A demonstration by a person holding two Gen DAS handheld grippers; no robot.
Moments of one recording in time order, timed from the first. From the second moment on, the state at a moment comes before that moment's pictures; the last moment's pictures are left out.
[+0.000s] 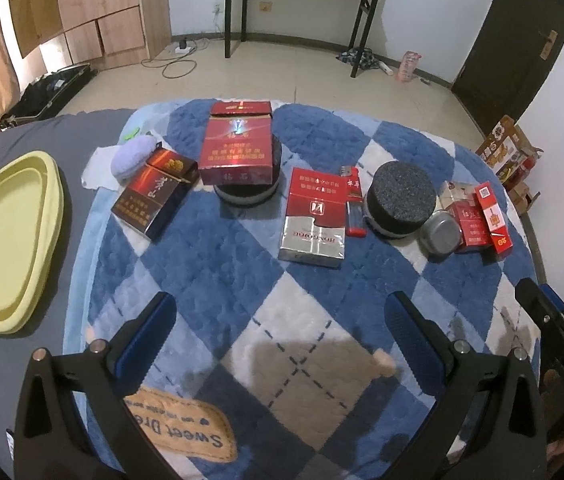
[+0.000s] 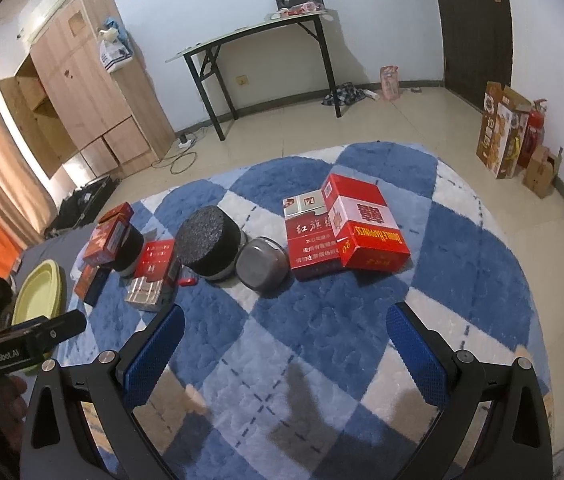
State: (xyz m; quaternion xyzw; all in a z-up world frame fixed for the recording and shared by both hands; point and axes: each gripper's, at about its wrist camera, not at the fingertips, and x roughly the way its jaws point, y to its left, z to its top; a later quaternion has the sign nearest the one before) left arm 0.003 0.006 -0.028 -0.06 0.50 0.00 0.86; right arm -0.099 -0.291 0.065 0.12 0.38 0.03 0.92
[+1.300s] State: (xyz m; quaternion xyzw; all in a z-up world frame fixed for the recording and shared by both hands) left arm 0.142 0.054 -0.050 -0.07 0.52 -0.01 0.85; right arm 0.017 -0.366 0.007 0.19 0.41 0.07 0.89
